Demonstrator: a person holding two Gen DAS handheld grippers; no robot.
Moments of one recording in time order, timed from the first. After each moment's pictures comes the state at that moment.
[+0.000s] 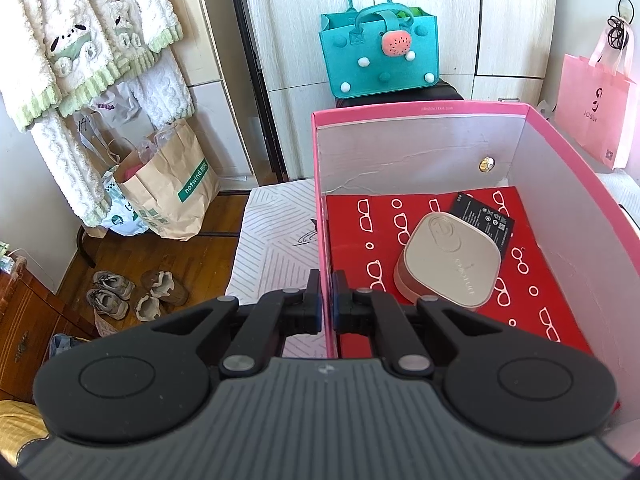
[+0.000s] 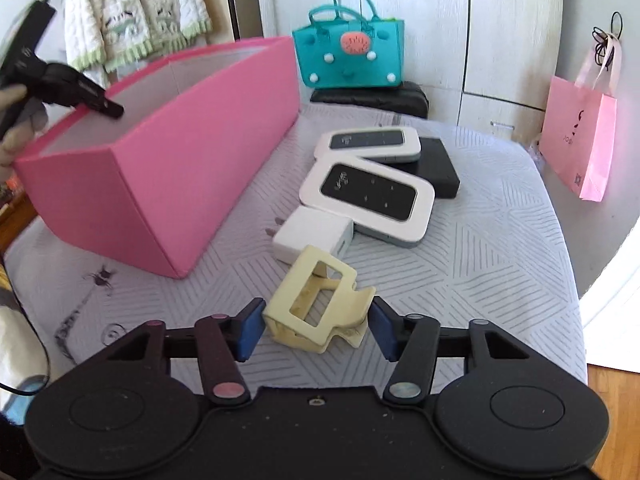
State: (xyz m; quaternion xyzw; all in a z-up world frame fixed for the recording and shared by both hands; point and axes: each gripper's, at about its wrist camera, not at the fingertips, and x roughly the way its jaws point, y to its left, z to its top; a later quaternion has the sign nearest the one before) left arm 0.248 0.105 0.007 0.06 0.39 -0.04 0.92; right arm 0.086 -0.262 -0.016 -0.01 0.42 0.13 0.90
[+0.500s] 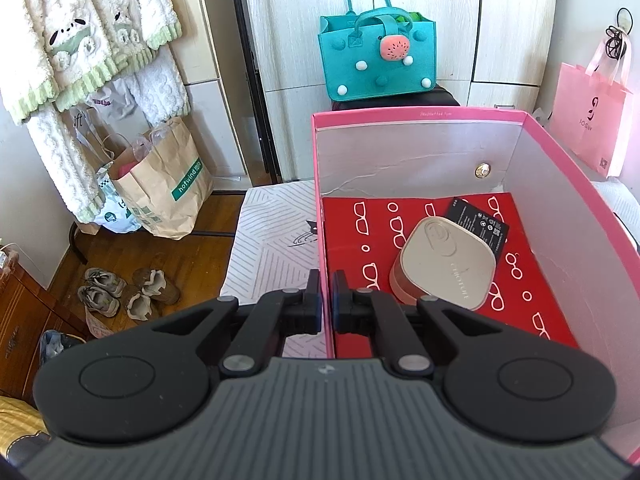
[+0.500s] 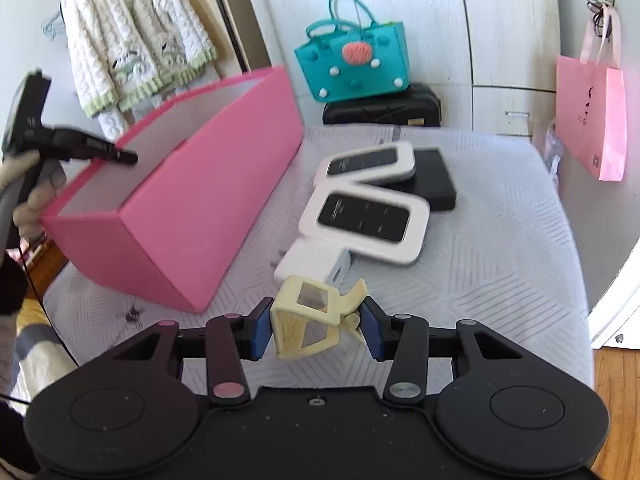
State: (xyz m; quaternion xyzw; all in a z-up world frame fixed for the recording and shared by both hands) left arm 0.247 0.111 0.007 0.05 0.39 -0.05 0.92; right arm 0.090 -0.295 0.009 0.07 0.40 0.16 0.90
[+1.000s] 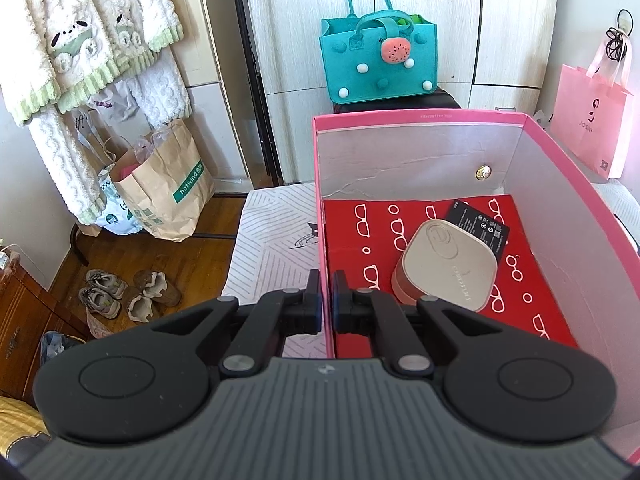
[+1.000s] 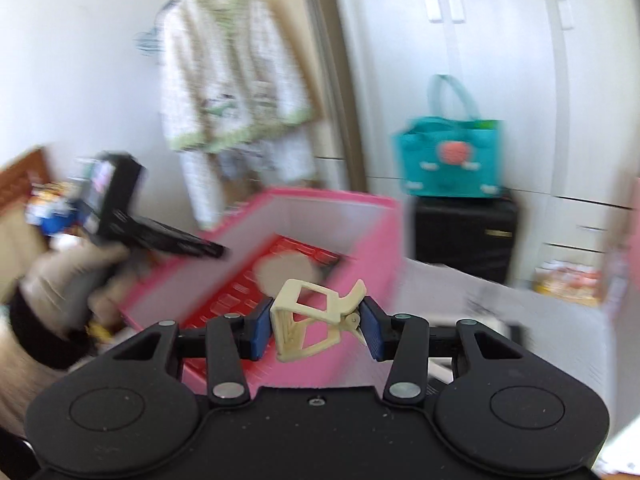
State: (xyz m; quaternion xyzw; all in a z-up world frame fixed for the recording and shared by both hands) left arm 0.246 0.110 0.008 0.05 0.38 -0.04 0.92; right arm 0.157 -0.241 0.093 0.04 0.31 0.31 0.90
